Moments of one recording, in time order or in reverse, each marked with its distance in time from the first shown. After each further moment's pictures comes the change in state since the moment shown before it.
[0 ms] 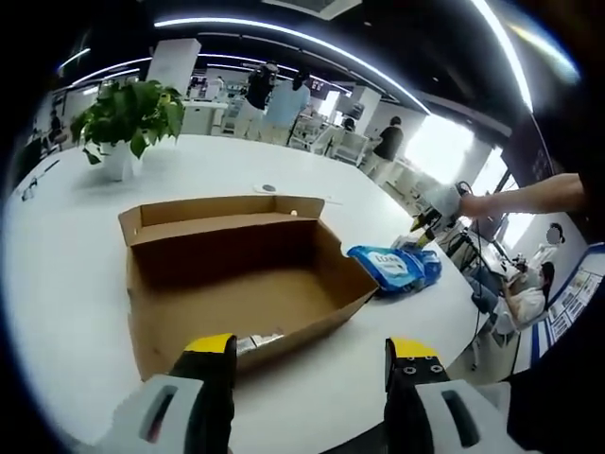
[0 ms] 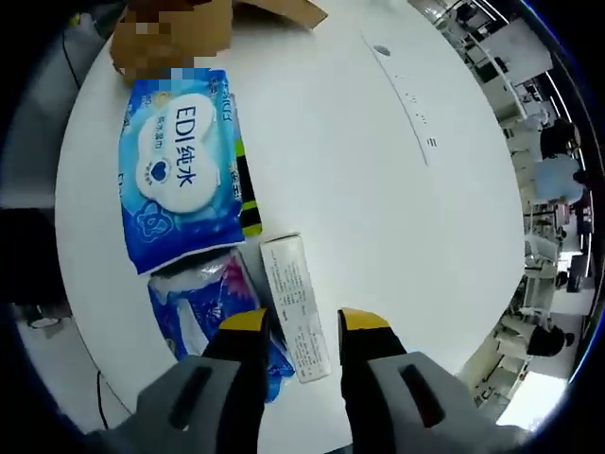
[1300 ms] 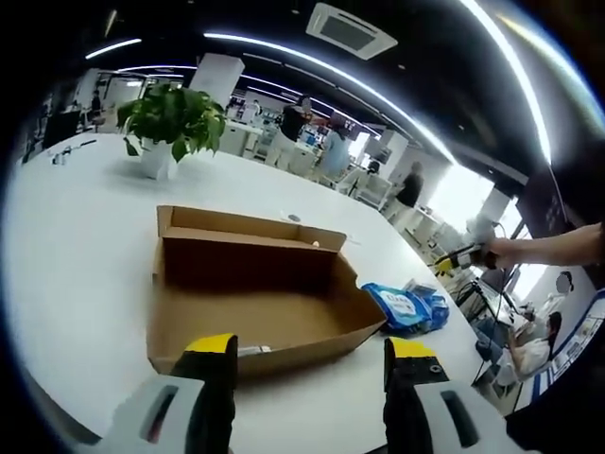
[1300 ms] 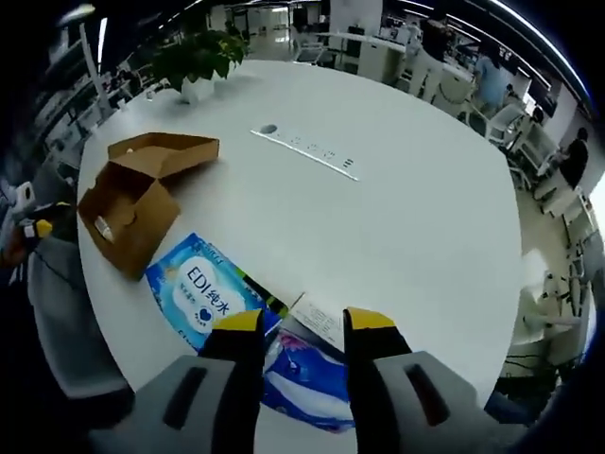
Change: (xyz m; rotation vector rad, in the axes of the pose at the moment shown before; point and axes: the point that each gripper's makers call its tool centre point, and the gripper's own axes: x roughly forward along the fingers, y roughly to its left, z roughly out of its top) left arm -0.009 0.010 0.007 -0.134 -0.174 0.062; right arm -0.053 -0.004 0.037 0.698 -0.380 0.028
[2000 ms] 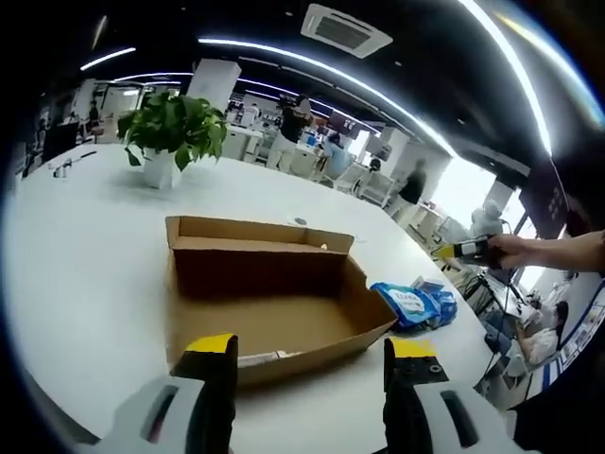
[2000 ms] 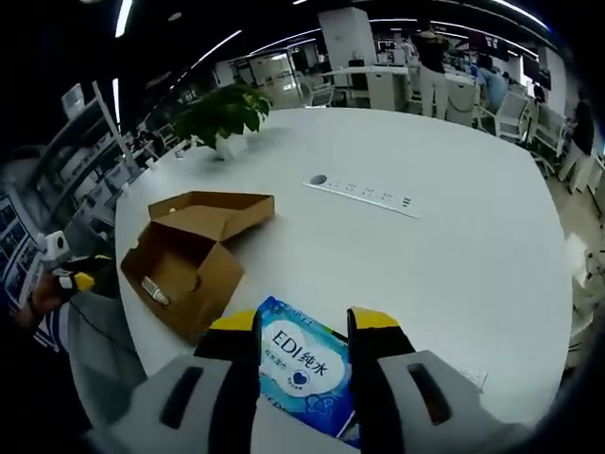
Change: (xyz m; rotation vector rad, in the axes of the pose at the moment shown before) left arm -0.004 0.016 0.009 0.075 0.017 0.027; right arm -0.001 0.107 0.040 0.091 -0.224 0.184
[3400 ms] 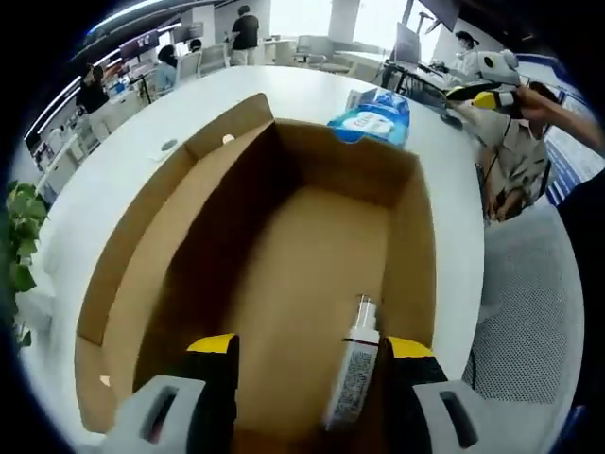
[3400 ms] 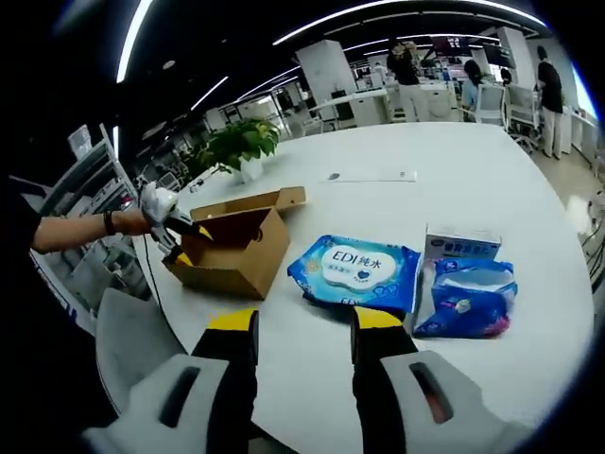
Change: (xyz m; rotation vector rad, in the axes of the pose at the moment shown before) left arm 0.104 0.033 -0.043 0.789 0.709 -0.371; right arm -0.082 0.068 -0.108 0.148 -0.177 -0.015
